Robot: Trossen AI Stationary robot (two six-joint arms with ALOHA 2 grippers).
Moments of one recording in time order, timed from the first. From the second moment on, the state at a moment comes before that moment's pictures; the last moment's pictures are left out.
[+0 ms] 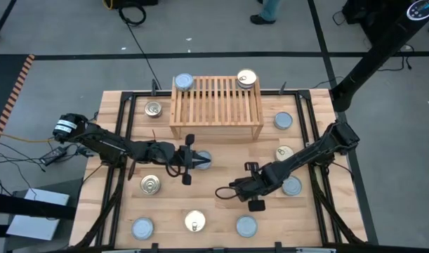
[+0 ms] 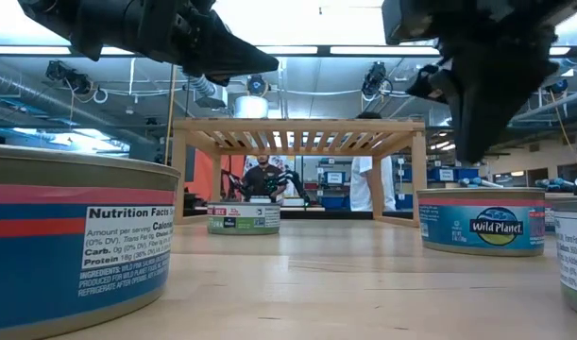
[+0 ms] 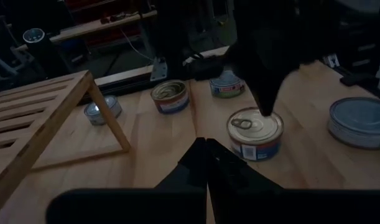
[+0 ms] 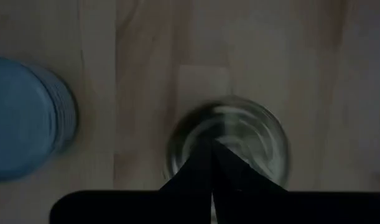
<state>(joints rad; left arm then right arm) -0.19 1.38 0.62 0.55 -0.18 0.18 0.44 1.77 1.25 -0.82 0.10 0.39</state>
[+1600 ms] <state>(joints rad) -0.19 1.38 0.62 0.47 -0.18 0.13 0.34 1.76 1.22 -0.63 0.11 0.38</state>
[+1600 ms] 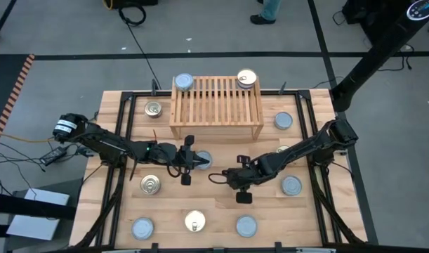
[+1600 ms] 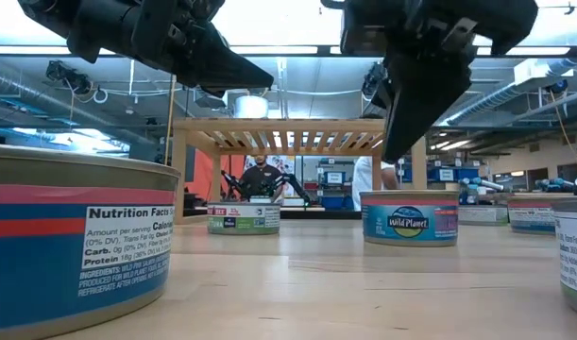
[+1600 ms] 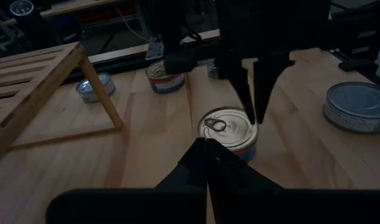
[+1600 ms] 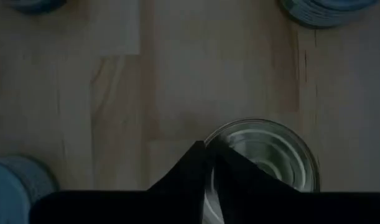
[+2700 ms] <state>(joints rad) -0.19 1.38 0.62 0.46 -0.18 0.13 0.41 1.81 1.22 -0.64 0.20 0.42</state>
